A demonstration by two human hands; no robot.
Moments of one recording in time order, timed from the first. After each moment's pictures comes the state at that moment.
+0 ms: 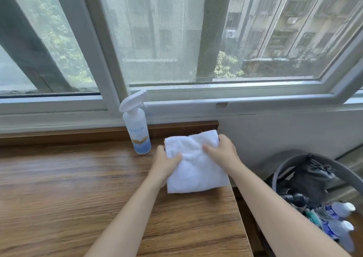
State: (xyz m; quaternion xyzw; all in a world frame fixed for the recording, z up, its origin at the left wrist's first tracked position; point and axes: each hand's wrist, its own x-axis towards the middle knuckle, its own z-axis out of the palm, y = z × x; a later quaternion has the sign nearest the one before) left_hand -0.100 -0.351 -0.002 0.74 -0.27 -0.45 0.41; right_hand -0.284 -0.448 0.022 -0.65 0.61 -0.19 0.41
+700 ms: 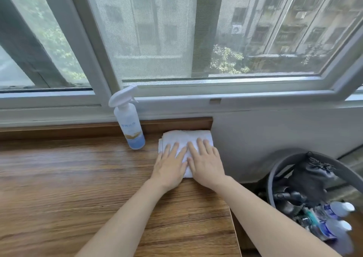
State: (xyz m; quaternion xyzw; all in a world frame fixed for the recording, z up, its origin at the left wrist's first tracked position) left_hand -0.136 -0.358 -0.045 0.75 -0.64 -0.16 0.04; right_hand -0.285 -0.427 -0.050 -0.90 0.44 -0.04 0.04
